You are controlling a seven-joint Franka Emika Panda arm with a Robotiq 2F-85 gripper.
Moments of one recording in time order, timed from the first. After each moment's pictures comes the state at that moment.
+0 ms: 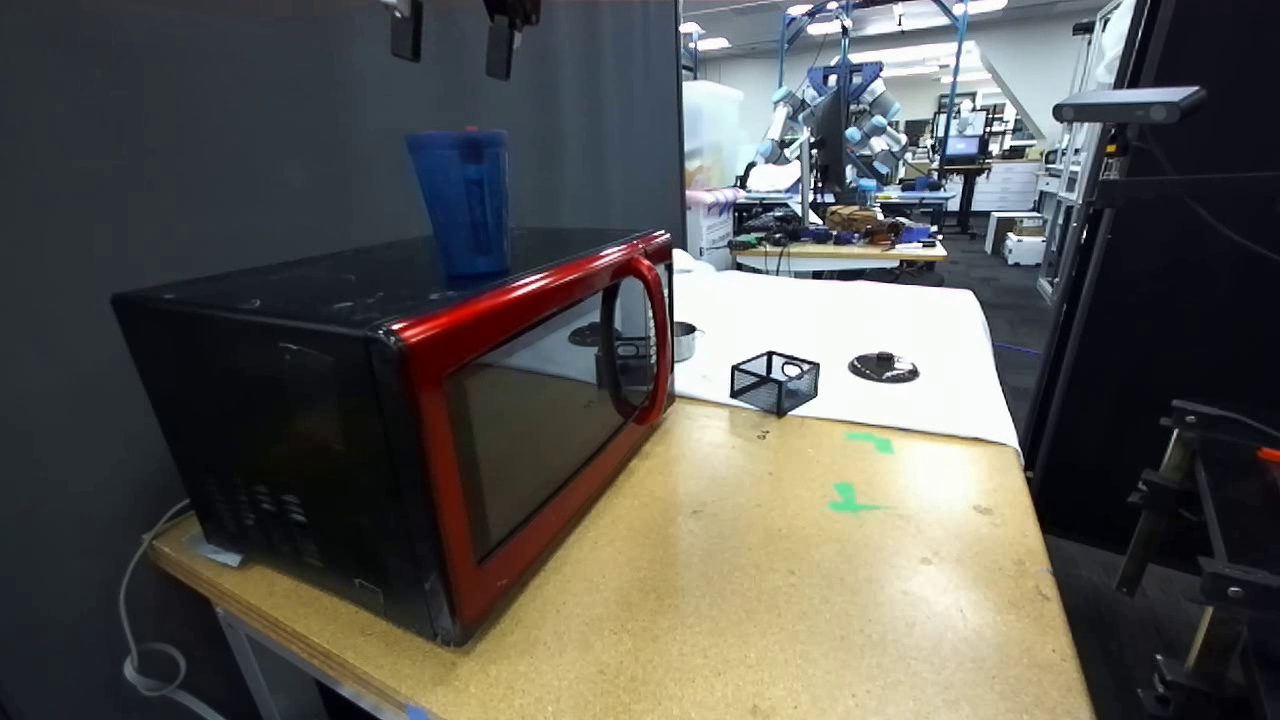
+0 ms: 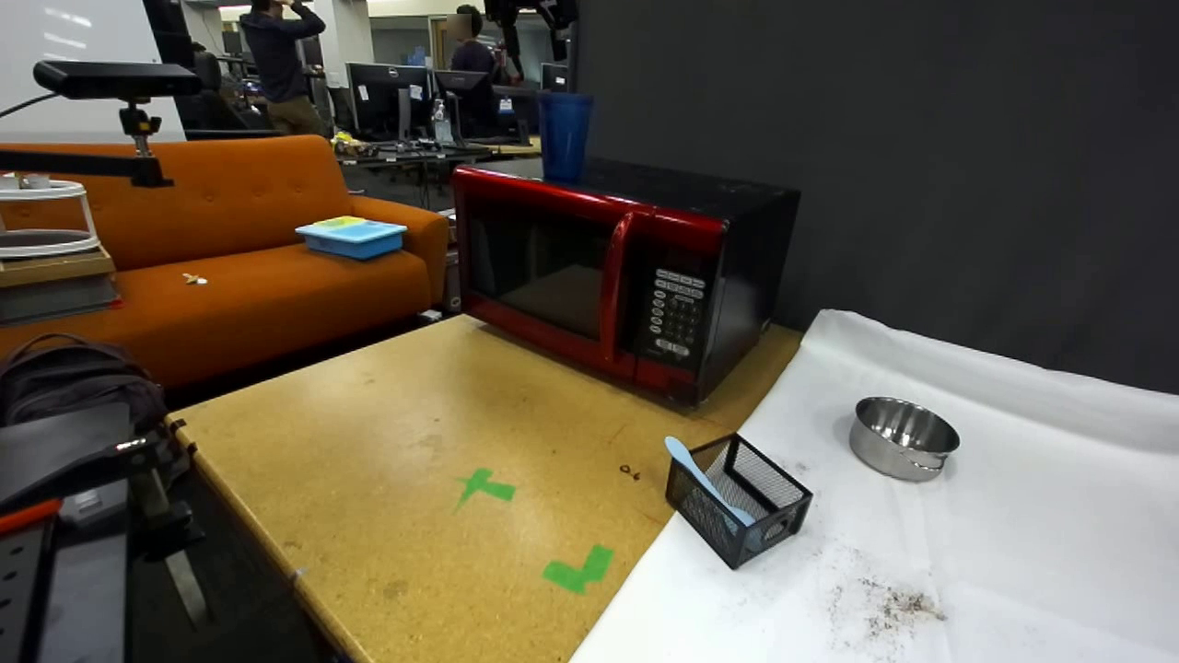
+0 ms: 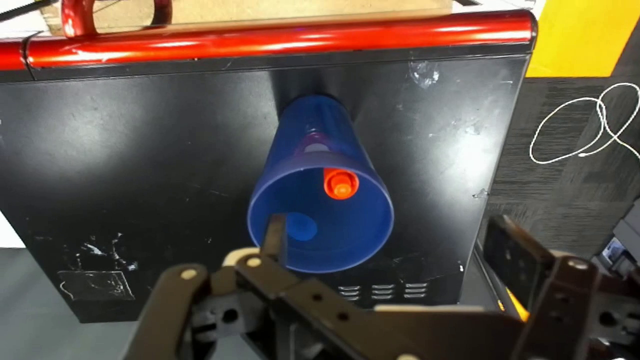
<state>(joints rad) 0.32 0.51 0.15 -1.32 -0.13 2.15 0.25</state>
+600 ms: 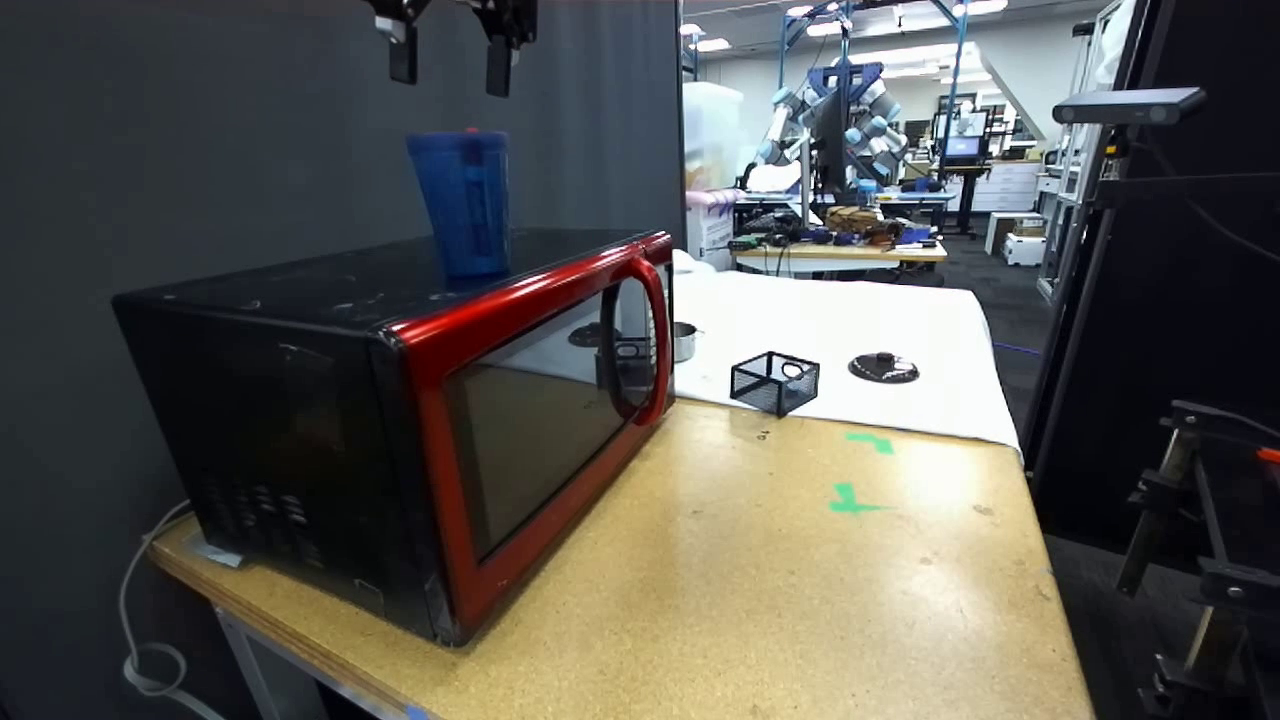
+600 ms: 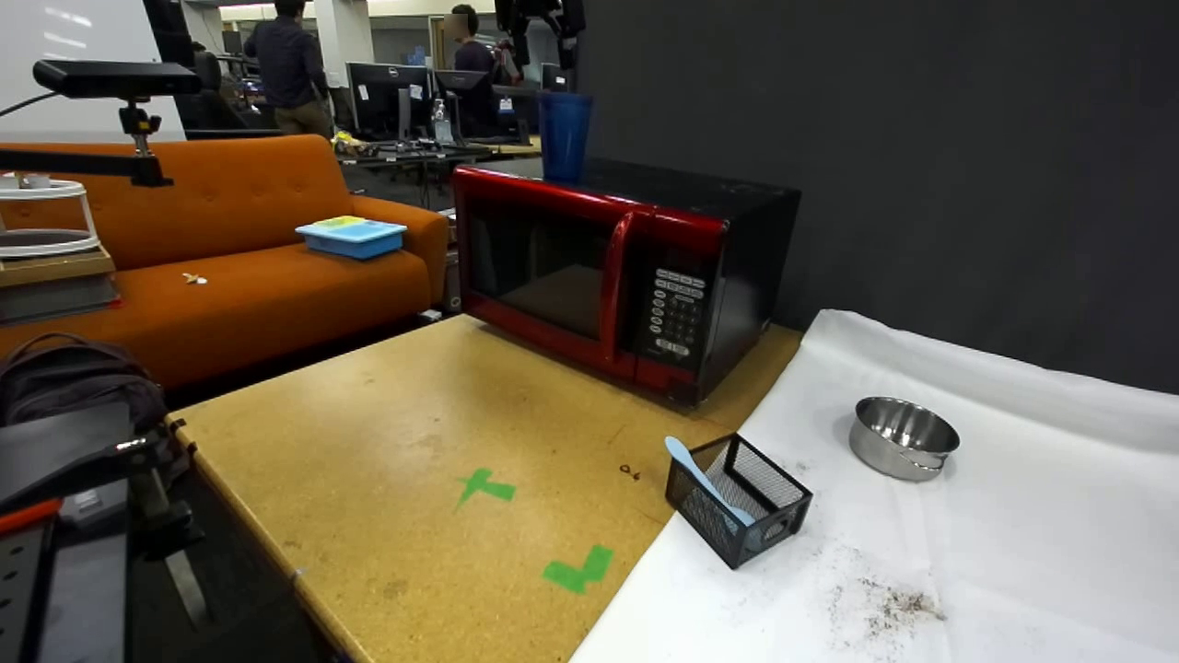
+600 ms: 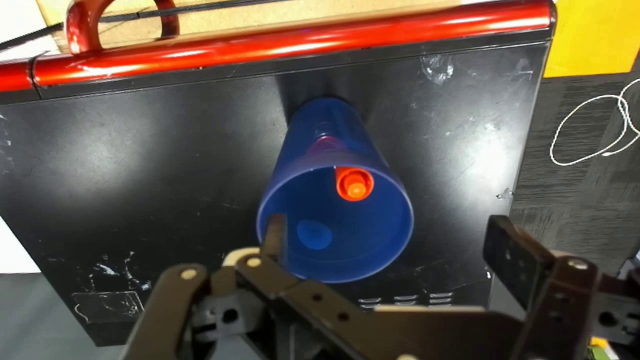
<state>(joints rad) 0.34 0.60 0.12 -1.20 -0.13 2.06 0.30</state>
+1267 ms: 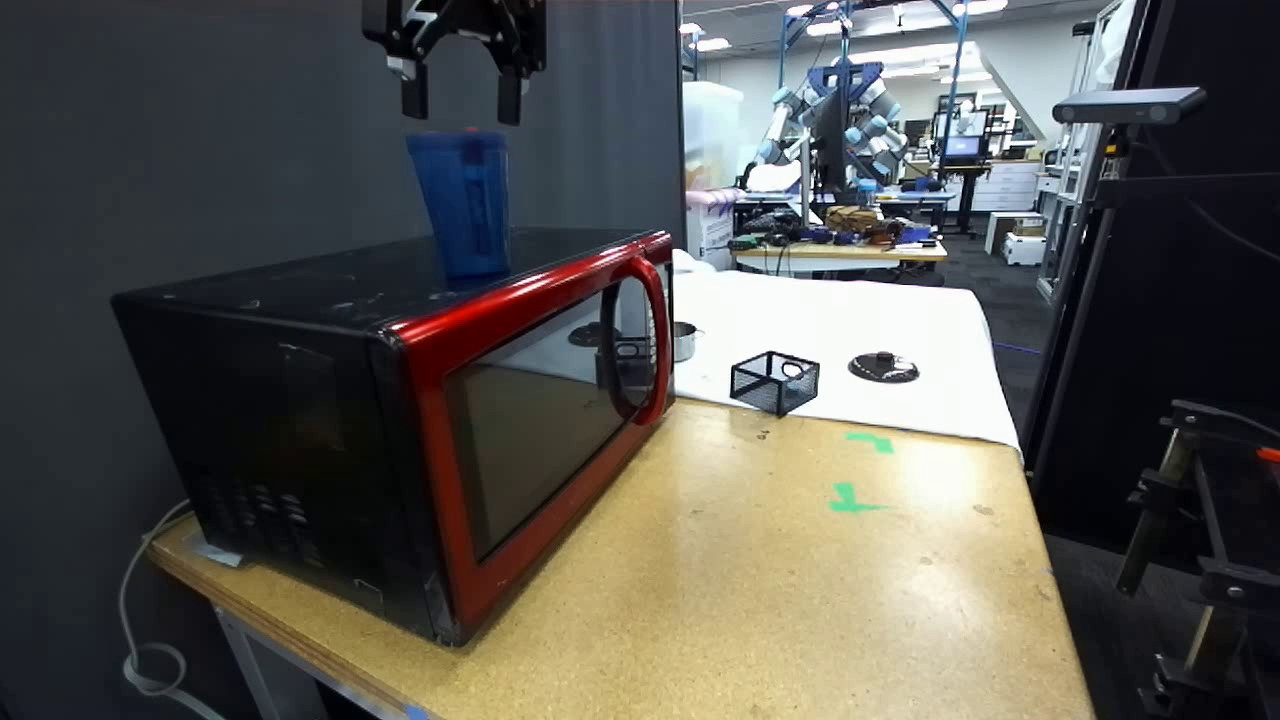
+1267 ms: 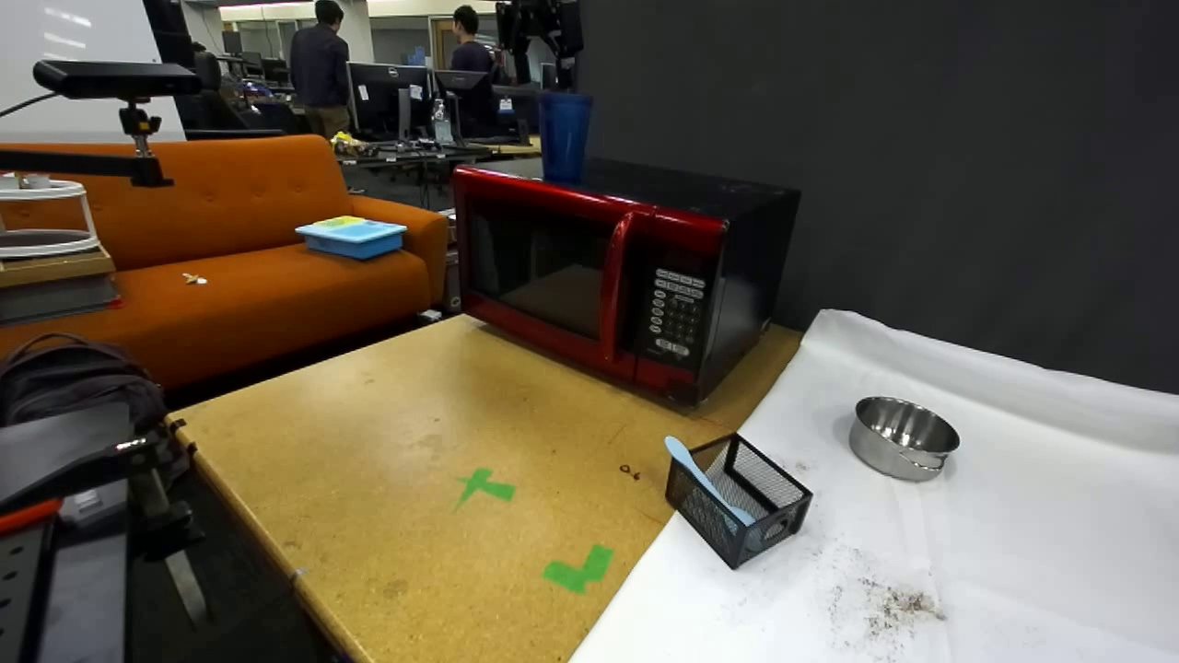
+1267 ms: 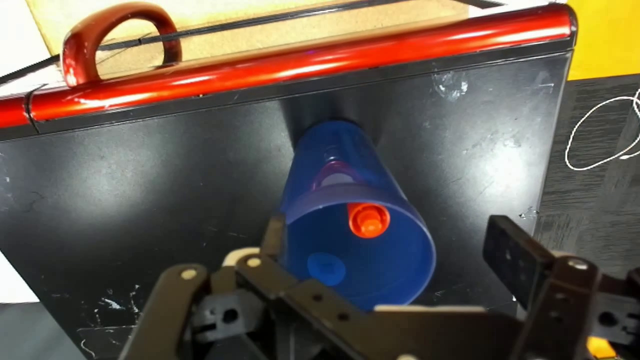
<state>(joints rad) 0.35 0.62 0.11 -1.21 -0.13 2.06 0.34</state>
